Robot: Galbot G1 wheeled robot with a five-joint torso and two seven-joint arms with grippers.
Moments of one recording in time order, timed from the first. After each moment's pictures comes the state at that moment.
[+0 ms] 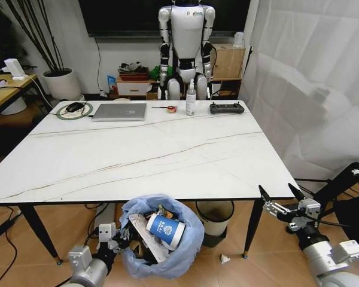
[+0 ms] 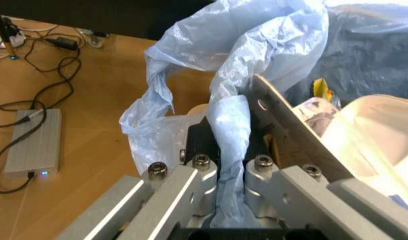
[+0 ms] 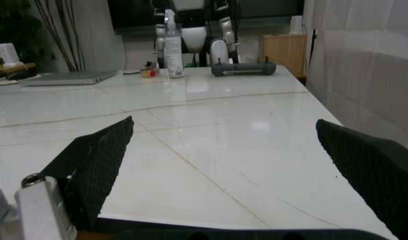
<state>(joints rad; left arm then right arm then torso) 1.74 -0.98 -0.43 -2.18 -0.75 0.20 -0.21 -1.80 1.06 0.73 2.17 0.58 0.12 -0.06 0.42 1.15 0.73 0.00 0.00</state>
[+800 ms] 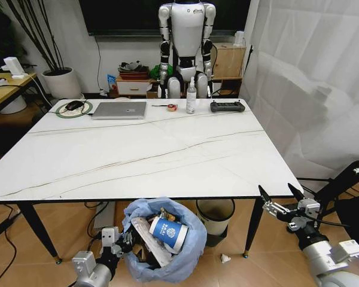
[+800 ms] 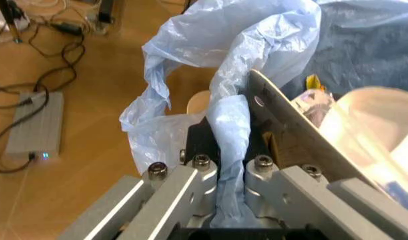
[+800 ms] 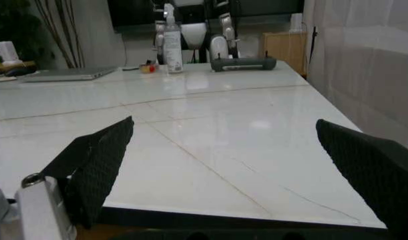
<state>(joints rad) 1.81 -1.07 -0.41 -2.18 -0.67 0.19 -0.21 -1.80 1.06 0.73 2.17 0.58 0.12 -0.06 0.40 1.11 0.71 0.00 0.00</state>
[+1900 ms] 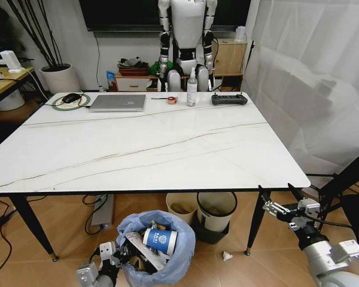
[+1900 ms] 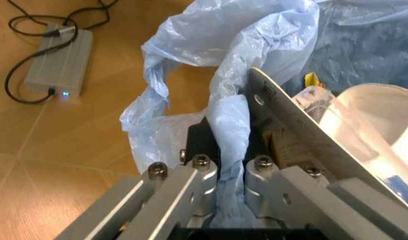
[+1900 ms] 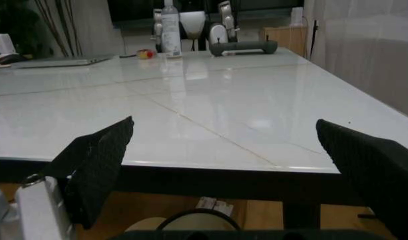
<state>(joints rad) 1.77 -1.26 -0.46 -1.98 -0.63 0.19 -0.17 -1.80 1.06 0.73 2.17 0.58 0.12 -0.06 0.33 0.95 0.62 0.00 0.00</state>
